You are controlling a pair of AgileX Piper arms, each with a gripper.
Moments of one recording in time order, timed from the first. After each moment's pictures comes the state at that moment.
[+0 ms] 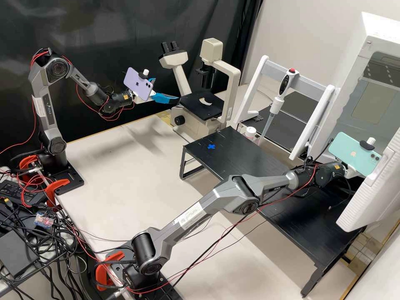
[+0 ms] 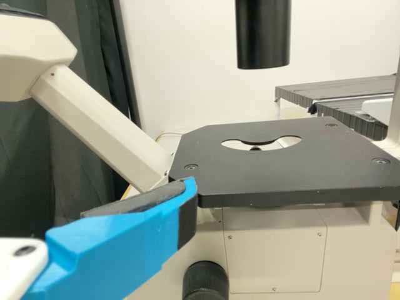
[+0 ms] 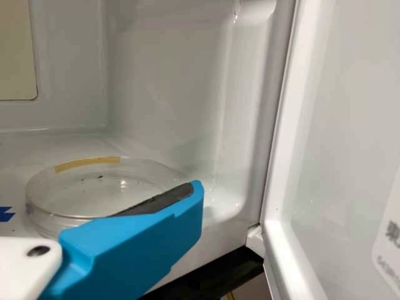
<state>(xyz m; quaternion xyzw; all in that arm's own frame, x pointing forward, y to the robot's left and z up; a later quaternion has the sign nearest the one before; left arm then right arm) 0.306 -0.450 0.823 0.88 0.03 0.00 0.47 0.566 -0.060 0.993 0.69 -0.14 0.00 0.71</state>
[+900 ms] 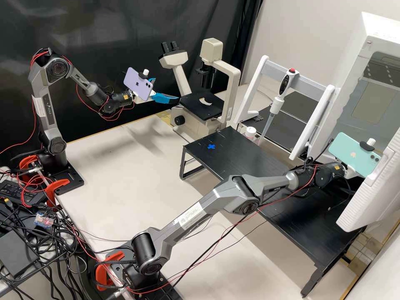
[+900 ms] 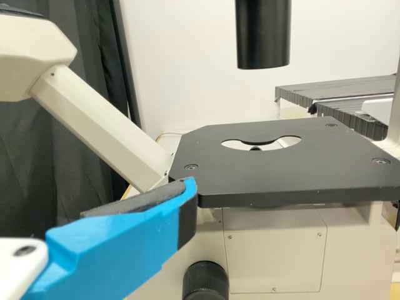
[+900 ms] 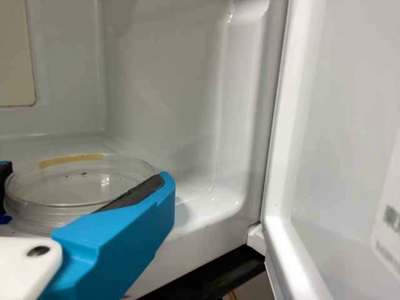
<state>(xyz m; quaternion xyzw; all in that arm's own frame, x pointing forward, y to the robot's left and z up) 0.306 -0.450 0.823 0.88 0.03 0.00 0.47 0.567 -0.062 0.989 0.70 -0.14 0.00 0.70</state>
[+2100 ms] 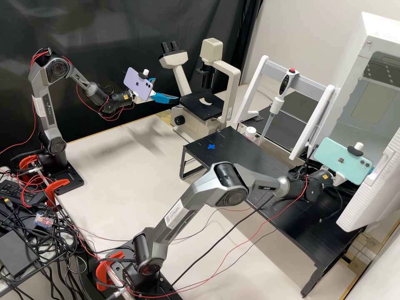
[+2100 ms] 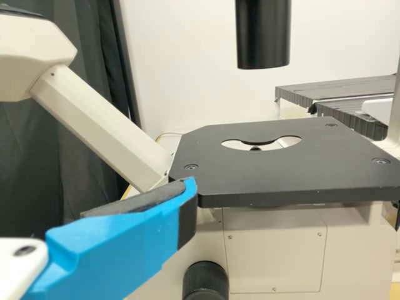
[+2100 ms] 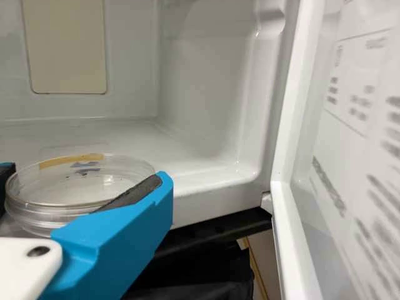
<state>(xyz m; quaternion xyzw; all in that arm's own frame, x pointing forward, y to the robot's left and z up) 0.306 -0.450 0.823 0.88 0.03 0.00 0.47 0.475 -0.055 1.000 0.70 -0.06 0.02 0.72</state>
